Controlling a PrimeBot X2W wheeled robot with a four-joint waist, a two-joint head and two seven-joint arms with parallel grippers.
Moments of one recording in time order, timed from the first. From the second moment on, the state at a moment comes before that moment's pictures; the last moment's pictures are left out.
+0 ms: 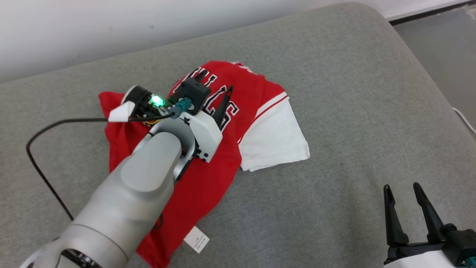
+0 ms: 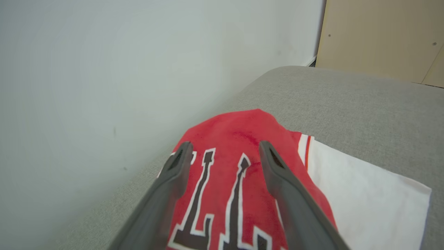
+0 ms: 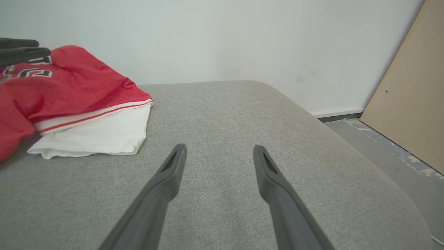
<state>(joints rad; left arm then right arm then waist) -1.06 0.15 -0.87 0.92 -0.38 0.04 -0.24 -0.08 -0.05 0.01 0.17 0.21 0.13 -0.26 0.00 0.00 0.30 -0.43</state>
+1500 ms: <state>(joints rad) 0.13 0.10 -0.20 0.04 -0.19 0.10 -0.26 0.06 -0.05 -0.07 0.18 0.05 0.13 -0.26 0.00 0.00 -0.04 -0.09</state>
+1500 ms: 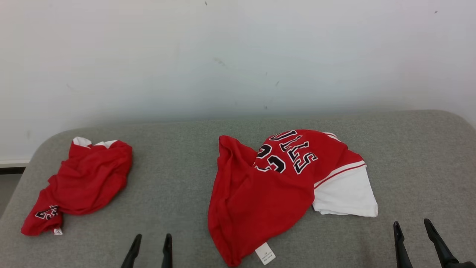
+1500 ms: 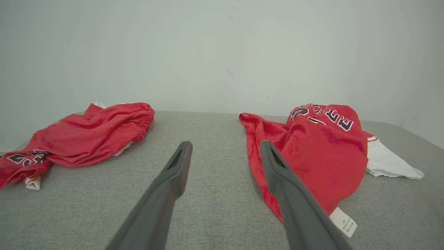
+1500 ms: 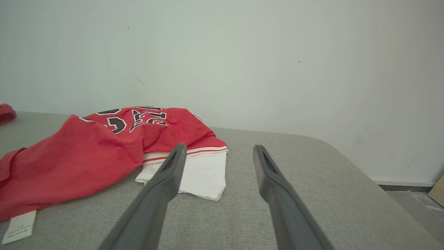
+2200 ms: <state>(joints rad) 0.17 0.05 -0.10 0.05 -0.12 0.03 -0.26 0.06 -0.05 -0.03 0.21 0.07 0.13 -0.26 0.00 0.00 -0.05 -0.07</state>
